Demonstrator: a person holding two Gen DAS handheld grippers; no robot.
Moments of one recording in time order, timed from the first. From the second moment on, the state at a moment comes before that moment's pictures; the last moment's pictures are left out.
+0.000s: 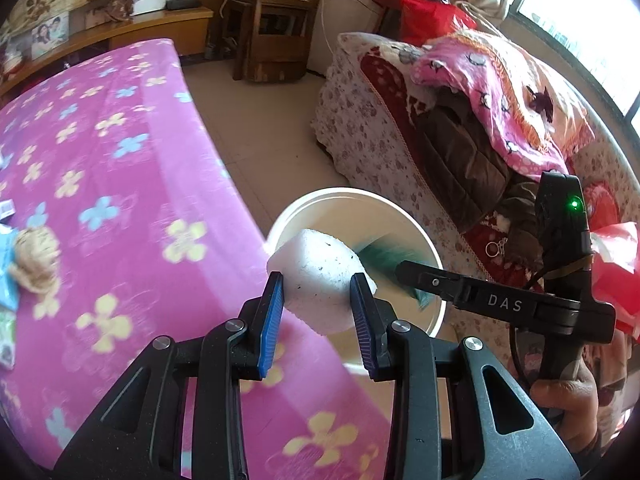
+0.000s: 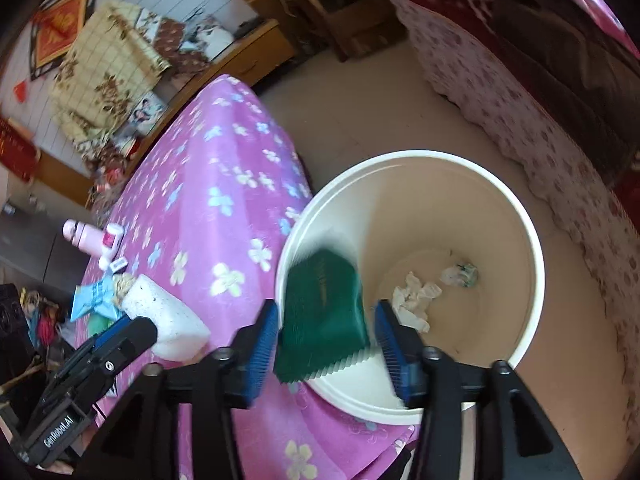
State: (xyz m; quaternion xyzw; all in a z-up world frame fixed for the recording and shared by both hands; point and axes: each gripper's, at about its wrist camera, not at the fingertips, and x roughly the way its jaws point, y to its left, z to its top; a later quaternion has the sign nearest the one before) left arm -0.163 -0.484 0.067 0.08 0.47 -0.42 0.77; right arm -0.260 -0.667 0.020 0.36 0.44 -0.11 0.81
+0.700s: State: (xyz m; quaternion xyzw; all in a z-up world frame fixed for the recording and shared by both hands) left arm -0.159 -0.505 0.047 0.07 0.48 -0.43 0.76; right arm -0.276 -0.679 0.016 0.38 0.43 -0.13 0.81
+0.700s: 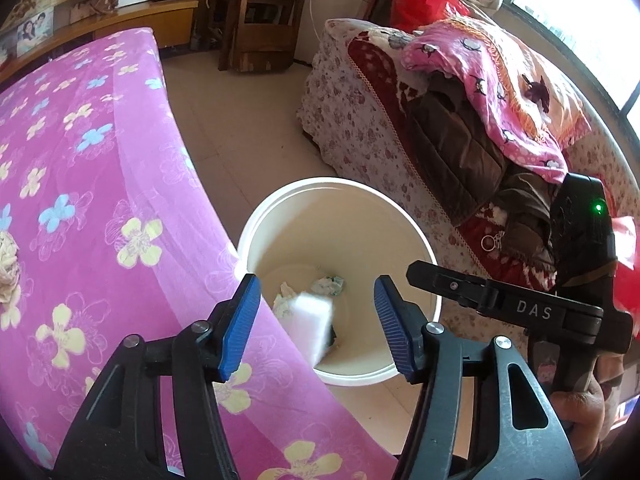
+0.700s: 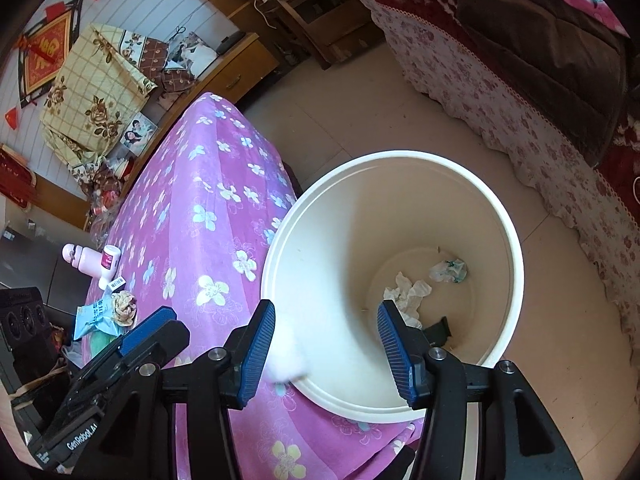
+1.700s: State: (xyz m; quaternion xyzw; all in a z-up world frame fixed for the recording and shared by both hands) left arm -0.158 -0.424 0.068 0.10 0.44 -0.35 0.82; right arm -0.255 -0.607 0.040 0.31 0.44 -0.11 0.84
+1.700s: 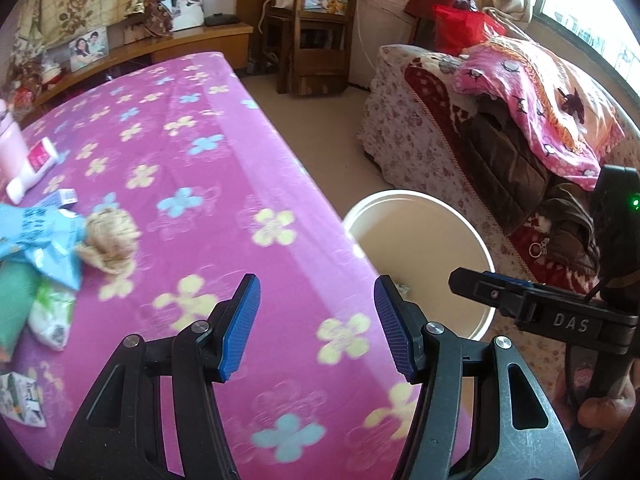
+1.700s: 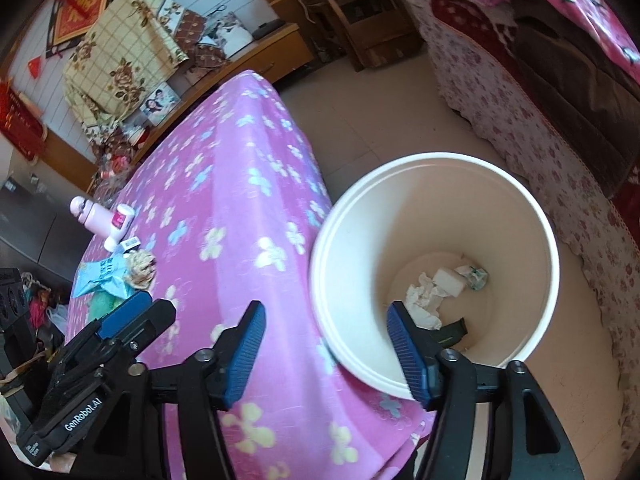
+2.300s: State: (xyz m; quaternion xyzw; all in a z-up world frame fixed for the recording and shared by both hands) left arm -0.141 -0.292 0.082 0.07 0.43 -0.27 0.86; right arm -0.201 -0.494 0.052 0.25 0.46 -0.03 0.85
